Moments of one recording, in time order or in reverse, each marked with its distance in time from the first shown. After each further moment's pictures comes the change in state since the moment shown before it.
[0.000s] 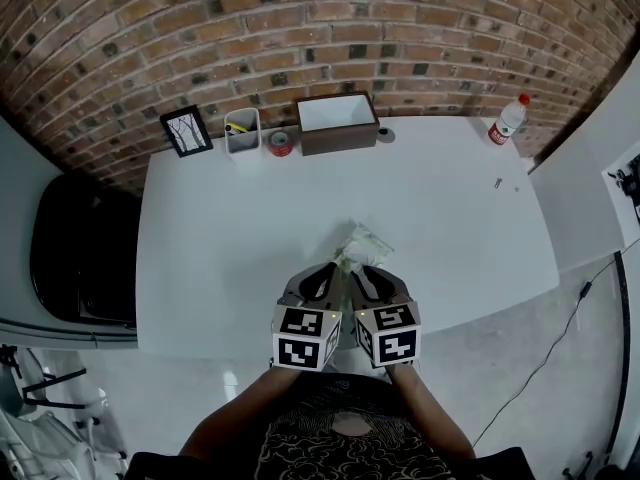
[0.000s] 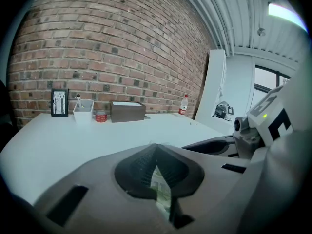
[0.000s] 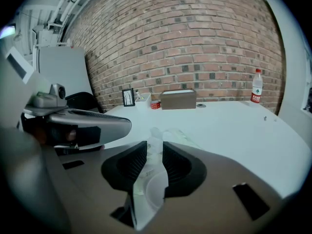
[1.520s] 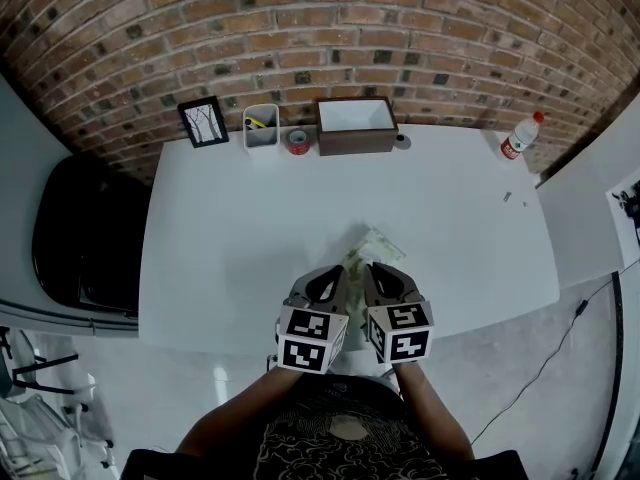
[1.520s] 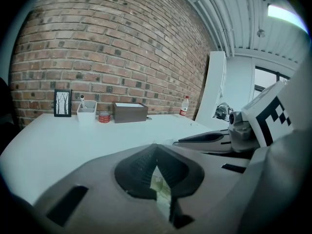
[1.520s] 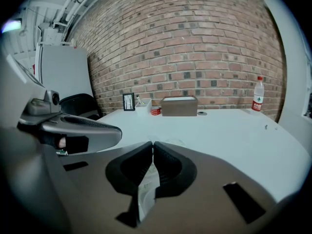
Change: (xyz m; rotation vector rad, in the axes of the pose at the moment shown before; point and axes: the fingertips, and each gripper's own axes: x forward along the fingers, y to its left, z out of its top) left arm -0.011 0.010 0.000 -0.002 -0.022 0.005; right arm 0.005 0.000 0.019 -0.033 -0.062 -0.007
